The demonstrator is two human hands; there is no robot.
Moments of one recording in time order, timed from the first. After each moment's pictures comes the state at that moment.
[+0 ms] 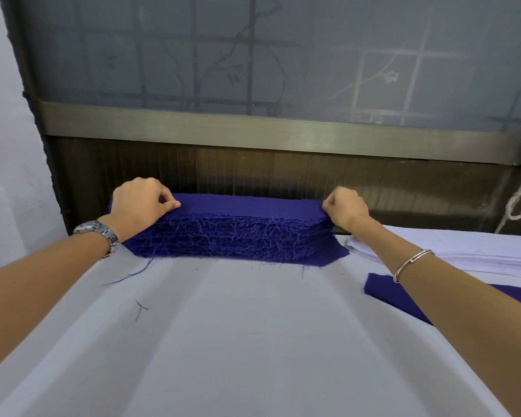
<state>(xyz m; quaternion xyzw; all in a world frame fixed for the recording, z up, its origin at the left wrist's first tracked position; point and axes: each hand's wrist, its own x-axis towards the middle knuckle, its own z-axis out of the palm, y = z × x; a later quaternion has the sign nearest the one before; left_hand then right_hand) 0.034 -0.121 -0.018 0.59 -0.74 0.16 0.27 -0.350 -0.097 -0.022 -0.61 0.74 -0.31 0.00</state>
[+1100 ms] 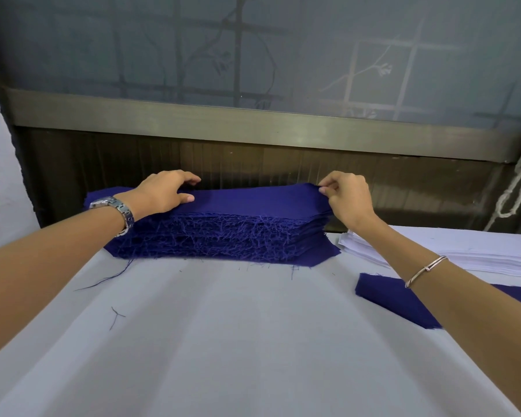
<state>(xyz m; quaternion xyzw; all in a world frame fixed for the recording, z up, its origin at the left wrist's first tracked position) -0.015 -0.163 -0.004 0.54 -0.82 0.00 0.18 -0.367 -0.090 -0.017 -0.63 0.65 -0.42 -0.08</state>
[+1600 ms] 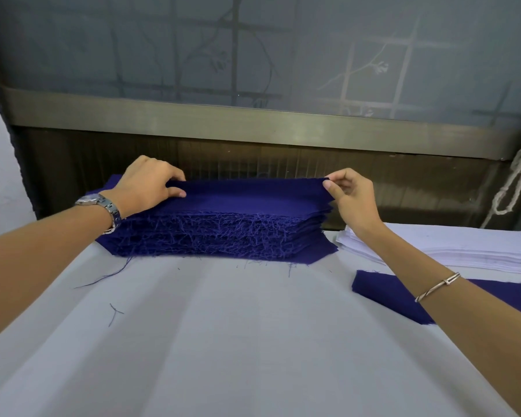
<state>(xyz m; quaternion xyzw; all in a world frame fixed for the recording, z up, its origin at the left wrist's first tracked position) 0.003 -0.152 0.005 0.48 -0.83 0.18 0.19 -0.370 -0.069 -0.028 -0.60 0.52 -0.60 0.10</state>
